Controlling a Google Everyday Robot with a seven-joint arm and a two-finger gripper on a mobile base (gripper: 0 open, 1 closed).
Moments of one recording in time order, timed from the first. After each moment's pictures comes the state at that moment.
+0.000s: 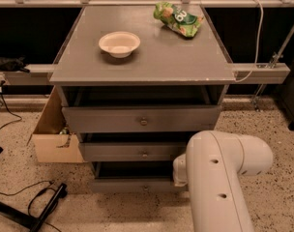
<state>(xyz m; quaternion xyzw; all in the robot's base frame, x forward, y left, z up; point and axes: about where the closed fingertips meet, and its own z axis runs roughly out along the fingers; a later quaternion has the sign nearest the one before) 0.606 -0.166 0.183 -0.69 0.72 -0.02 0.06</state>
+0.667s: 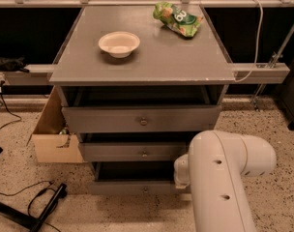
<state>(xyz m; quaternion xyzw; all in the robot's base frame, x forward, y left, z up) 0.594 -0.170 0.186 -0.69 0.72 -0.01 0.05</state>
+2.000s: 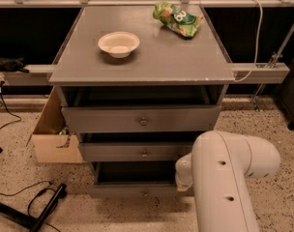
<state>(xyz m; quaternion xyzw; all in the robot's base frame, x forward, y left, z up) 0.579 -0.175 0.187 -0.69 0.72 0.00 0.04</state>
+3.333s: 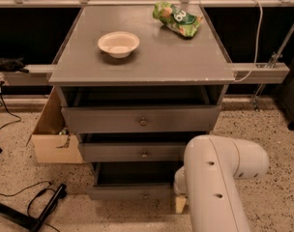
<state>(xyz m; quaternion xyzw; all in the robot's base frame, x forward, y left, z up) 0.565 -0.164 0.144 -0.67 0.74 0.00 0.05</state>
